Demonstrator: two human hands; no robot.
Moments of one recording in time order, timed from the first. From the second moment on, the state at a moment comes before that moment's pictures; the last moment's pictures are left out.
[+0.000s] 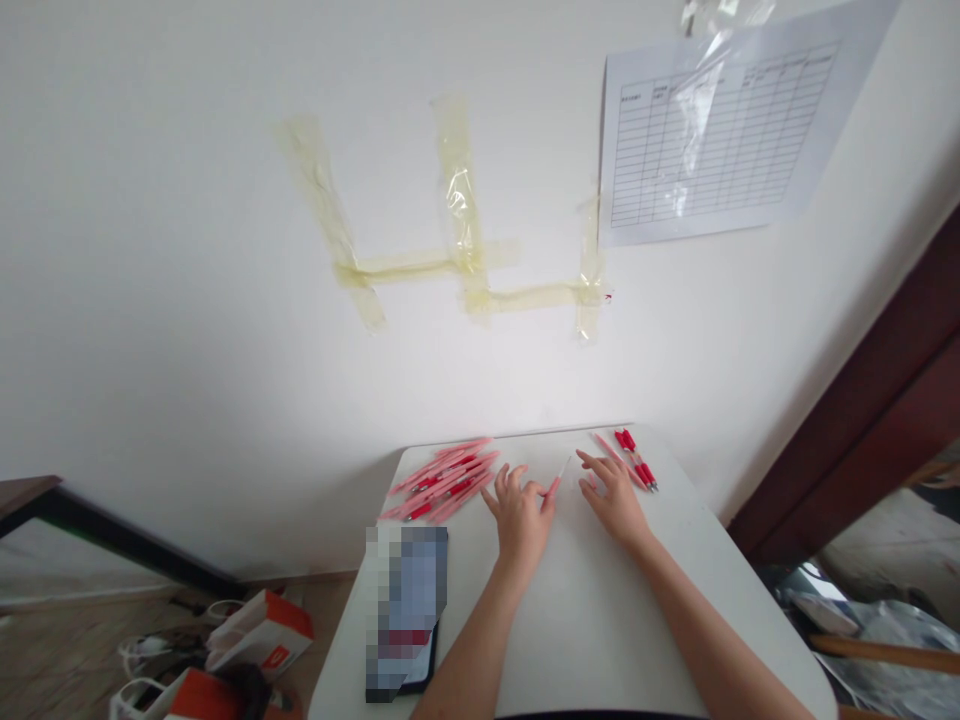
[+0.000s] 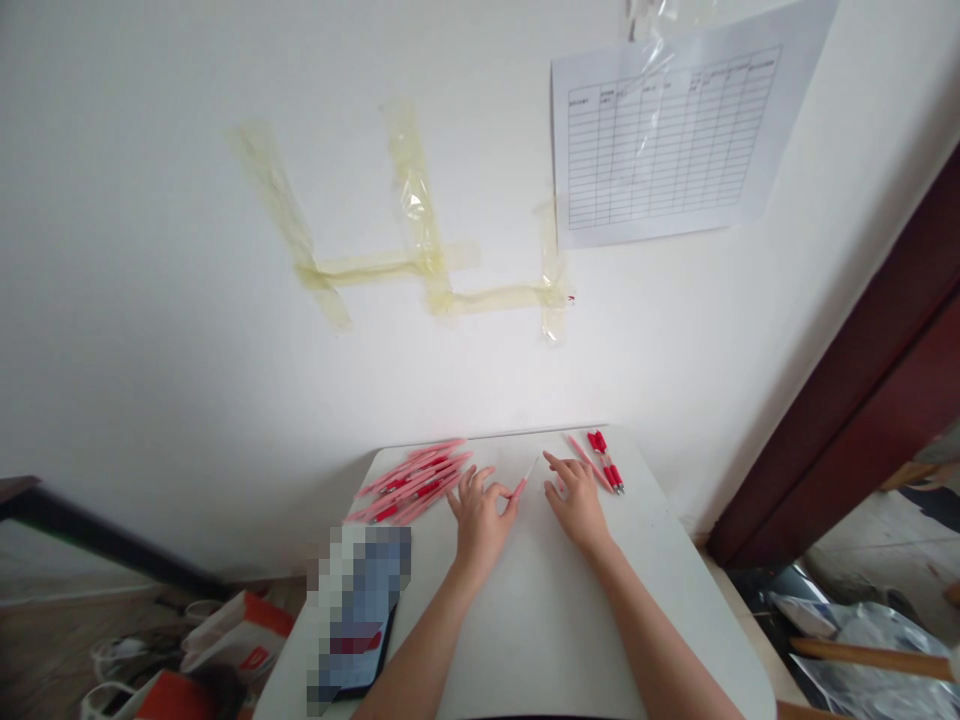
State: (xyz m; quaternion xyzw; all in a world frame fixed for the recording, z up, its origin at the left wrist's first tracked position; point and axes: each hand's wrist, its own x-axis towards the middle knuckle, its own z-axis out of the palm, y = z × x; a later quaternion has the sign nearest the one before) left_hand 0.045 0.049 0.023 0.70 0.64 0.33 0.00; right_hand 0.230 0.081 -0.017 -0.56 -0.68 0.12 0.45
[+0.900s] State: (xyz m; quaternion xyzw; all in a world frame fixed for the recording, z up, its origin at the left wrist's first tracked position) left_hand 0.040 0.052 0.015 0.67 0.70 0.26 -0.03; right_hand 0.243 0.084 -0.017 -0.60 -0.64 0.12 0.46
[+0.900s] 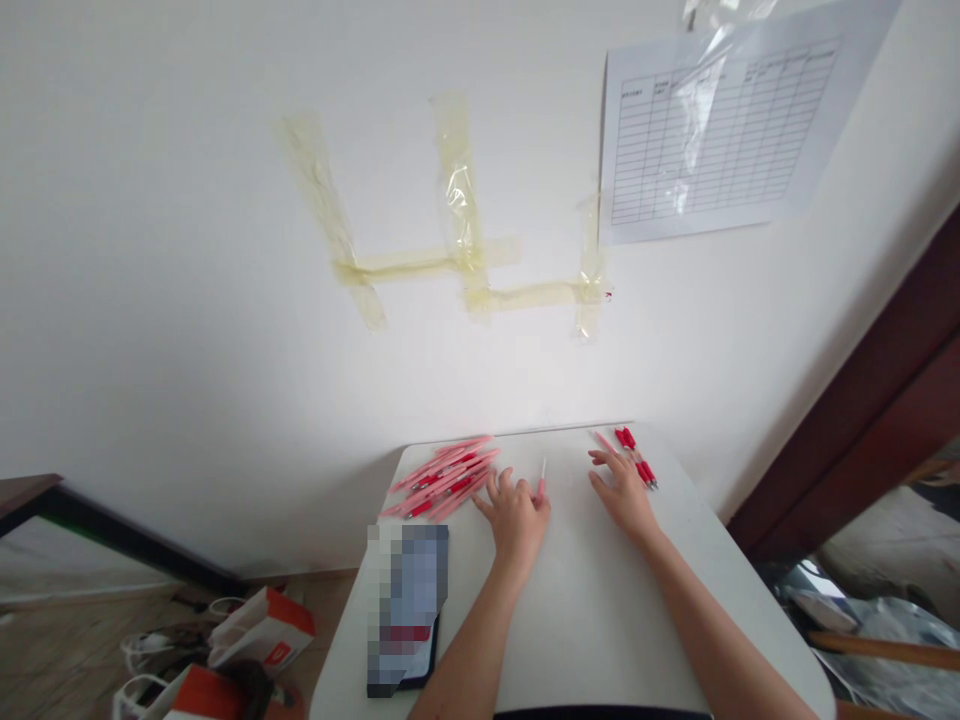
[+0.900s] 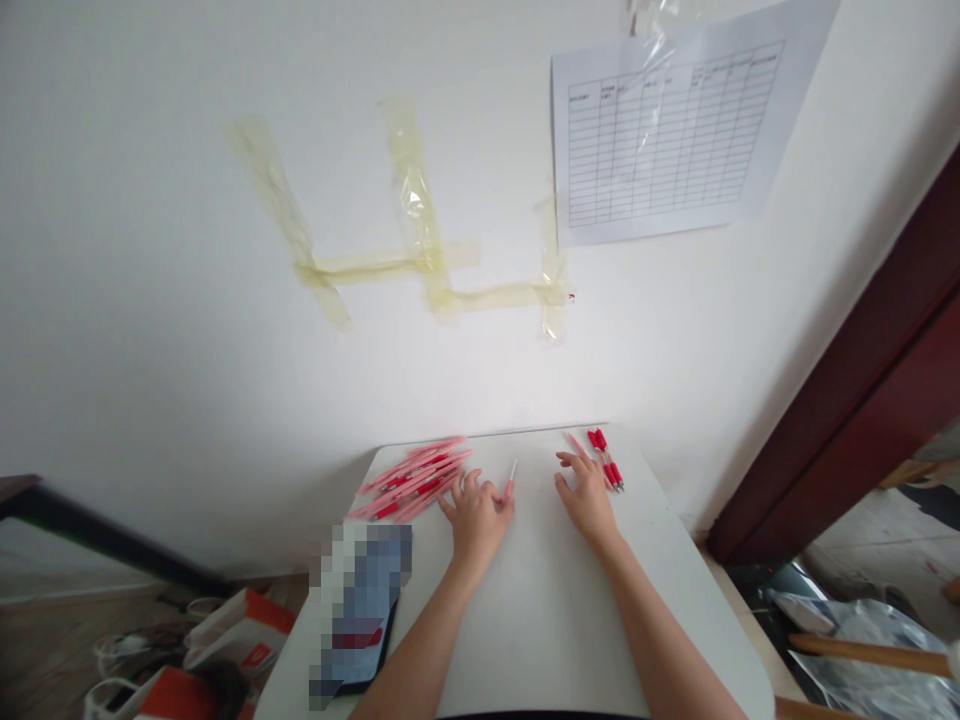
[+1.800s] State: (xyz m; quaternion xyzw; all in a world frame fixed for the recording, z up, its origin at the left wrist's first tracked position) left_hand -0.006 0.069 0.036 0.59 0.76 0.25 -0.08; right_hand 0.248 0.081 -0.024 -0.66 -0.66 -0.02 0.37
